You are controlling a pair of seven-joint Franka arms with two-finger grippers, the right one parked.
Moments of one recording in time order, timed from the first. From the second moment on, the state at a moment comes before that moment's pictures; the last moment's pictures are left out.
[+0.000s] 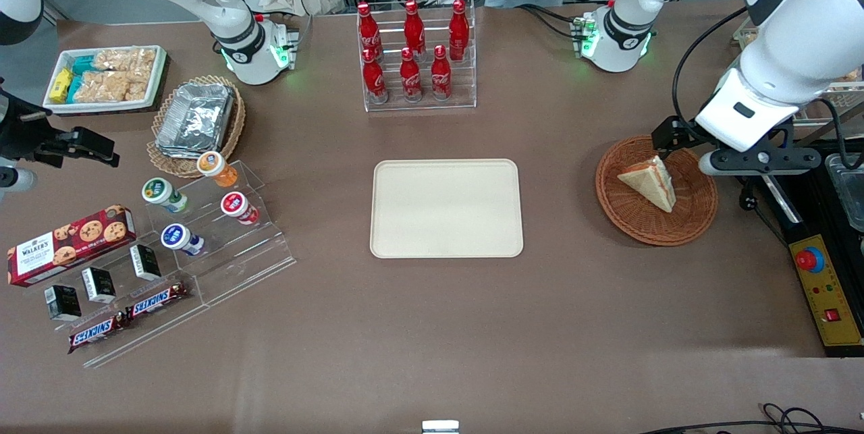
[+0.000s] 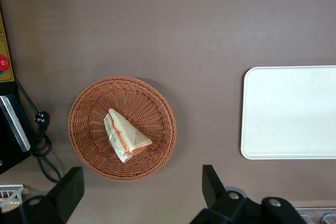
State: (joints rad) arm -0.18 0.02 -0.05 -1.61 0.04 1.61 -0.20
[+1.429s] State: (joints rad) arm -0.14 -0.16 0.05 -1.91 0.00 1.66 -0.56
